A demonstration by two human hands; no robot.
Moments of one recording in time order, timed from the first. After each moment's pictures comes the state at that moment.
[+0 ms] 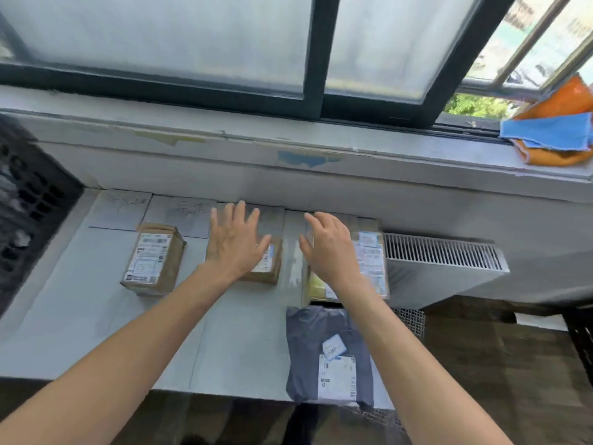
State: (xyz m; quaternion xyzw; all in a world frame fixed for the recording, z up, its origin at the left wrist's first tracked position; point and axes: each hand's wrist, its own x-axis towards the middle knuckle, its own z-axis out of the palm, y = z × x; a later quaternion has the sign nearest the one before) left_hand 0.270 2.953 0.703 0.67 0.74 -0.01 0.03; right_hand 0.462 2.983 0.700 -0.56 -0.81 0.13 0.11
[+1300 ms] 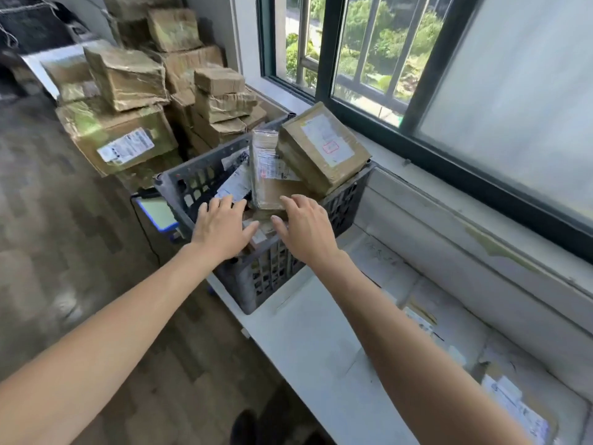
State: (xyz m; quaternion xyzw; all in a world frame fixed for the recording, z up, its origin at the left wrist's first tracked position) left_hand -0.275 2.698 0.782 0.36 0.93 0.00 -0.01; right_hand -0.162 2.839 0.784 -0.18 -0.97 0.13 0.11
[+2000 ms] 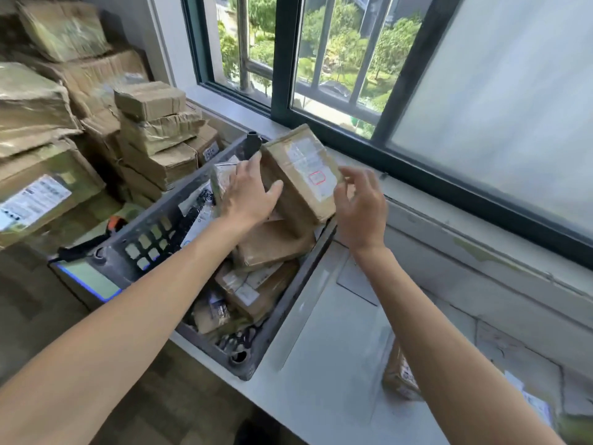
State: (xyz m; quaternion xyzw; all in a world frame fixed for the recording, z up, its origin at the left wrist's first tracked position) left_hand -0.399 2.852 0.807 0.40 0.85 0.33 0.08; right_hand -0.225 2.945 0.807 -0.35 -0.80 0.18 0.45
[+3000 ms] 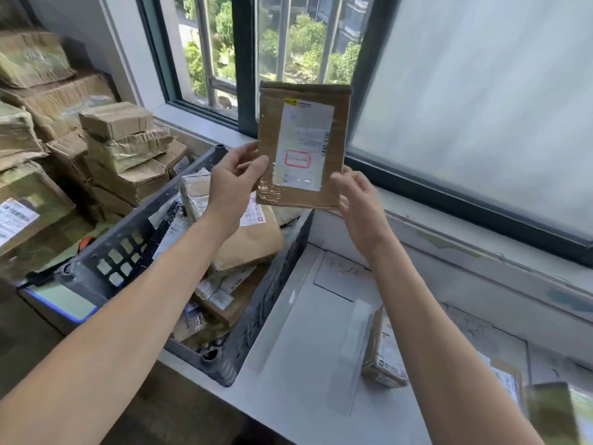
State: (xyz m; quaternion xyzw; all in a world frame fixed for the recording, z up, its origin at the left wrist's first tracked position) left_hand -0.353 2.860 0.846 0.34 0.58 0.69 0.26; right_hand -0.154 2.961 0.851 -0.31 -0.61 0.65 0.34
